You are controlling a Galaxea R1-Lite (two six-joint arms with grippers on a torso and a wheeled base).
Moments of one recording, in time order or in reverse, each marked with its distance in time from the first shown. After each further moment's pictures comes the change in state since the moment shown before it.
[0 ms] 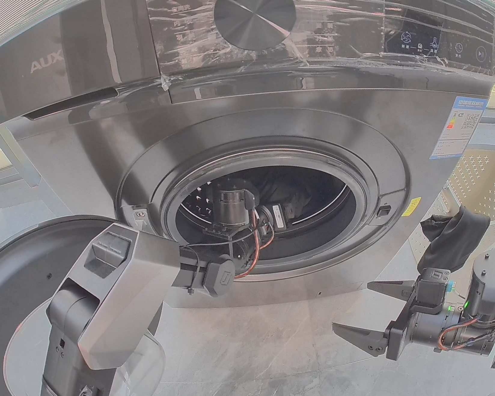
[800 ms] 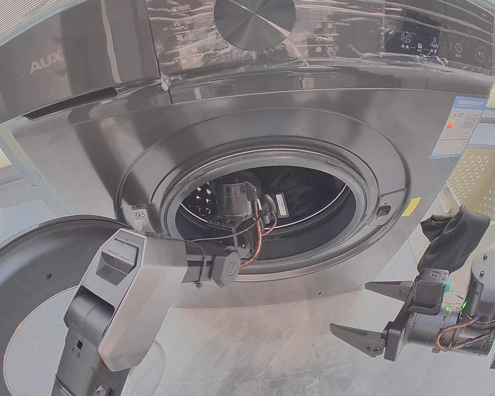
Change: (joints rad) left arm 0.007 0.079 -0.178 0.011 -0.009 0.063; right arm 0.008 0.005 -0.008 0.000 -0.001 0.001
